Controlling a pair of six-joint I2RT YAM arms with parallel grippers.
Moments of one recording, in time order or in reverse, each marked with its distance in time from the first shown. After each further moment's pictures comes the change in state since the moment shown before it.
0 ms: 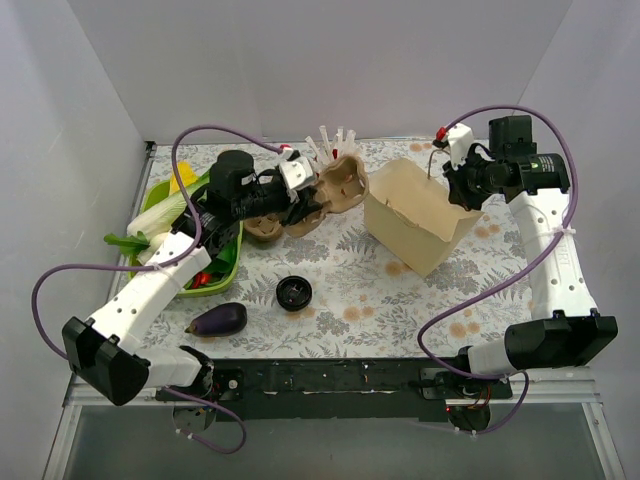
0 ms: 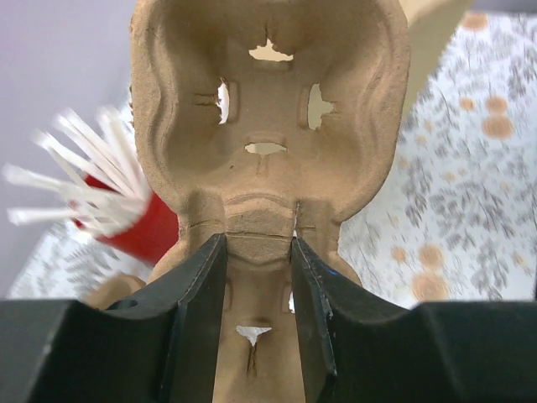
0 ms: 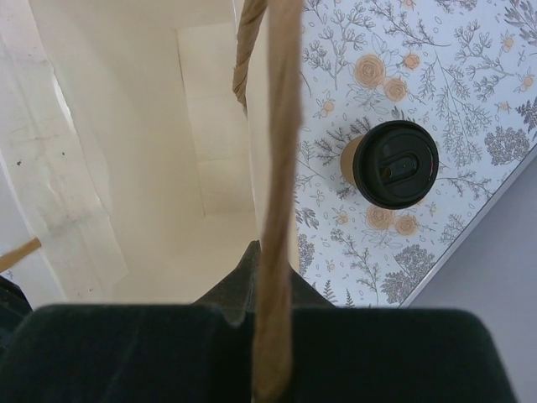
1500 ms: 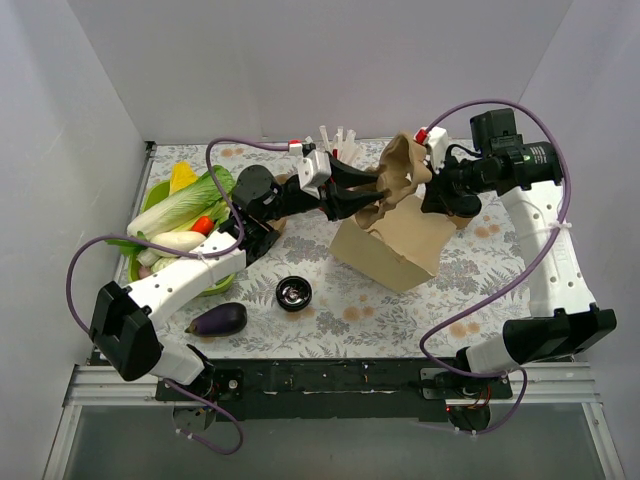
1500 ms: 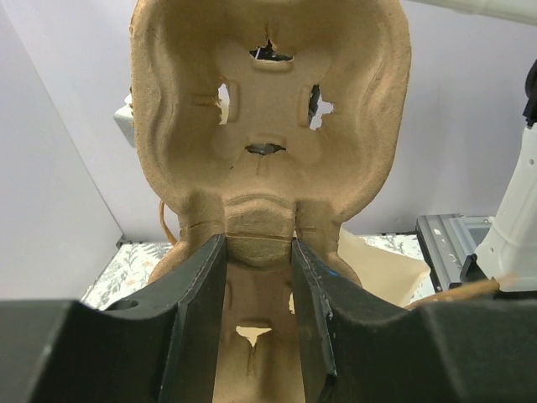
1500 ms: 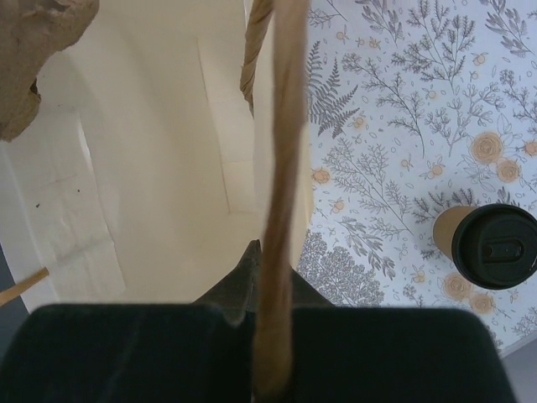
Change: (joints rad) left arm -0.186 0.148 -0.049 0.929 0.112 -0.455; right arm 0.122 0.042 0.143 -0.190 -0.209 -0.027
